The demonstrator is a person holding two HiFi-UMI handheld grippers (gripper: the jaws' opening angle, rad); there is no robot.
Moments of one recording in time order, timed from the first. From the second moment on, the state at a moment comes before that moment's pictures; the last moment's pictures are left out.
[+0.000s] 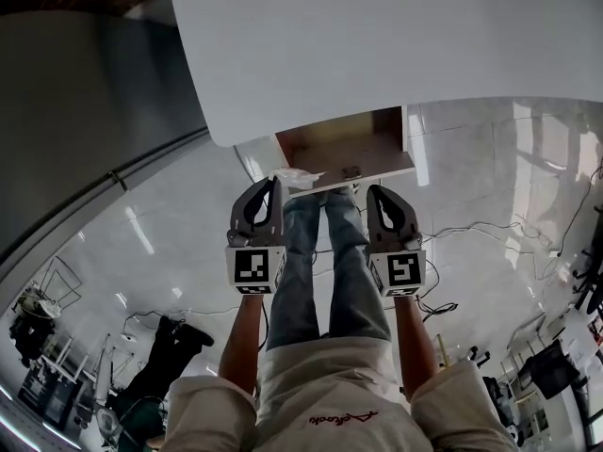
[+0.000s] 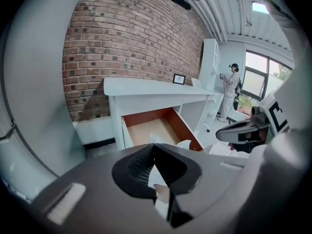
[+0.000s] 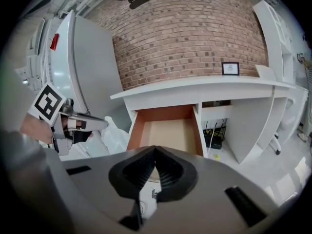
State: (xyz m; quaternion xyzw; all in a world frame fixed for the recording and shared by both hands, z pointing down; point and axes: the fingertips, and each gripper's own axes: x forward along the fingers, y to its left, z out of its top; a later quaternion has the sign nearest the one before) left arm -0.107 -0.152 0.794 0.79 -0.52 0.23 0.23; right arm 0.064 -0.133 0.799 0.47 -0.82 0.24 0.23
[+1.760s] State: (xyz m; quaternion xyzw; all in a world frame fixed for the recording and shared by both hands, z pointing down) left arm -0.125 -0.206 0.492 0.82 -0.55 0.08 0.10; right arm 0.095 -0.197 0.495 0.54 -0.83 0.05 0.12
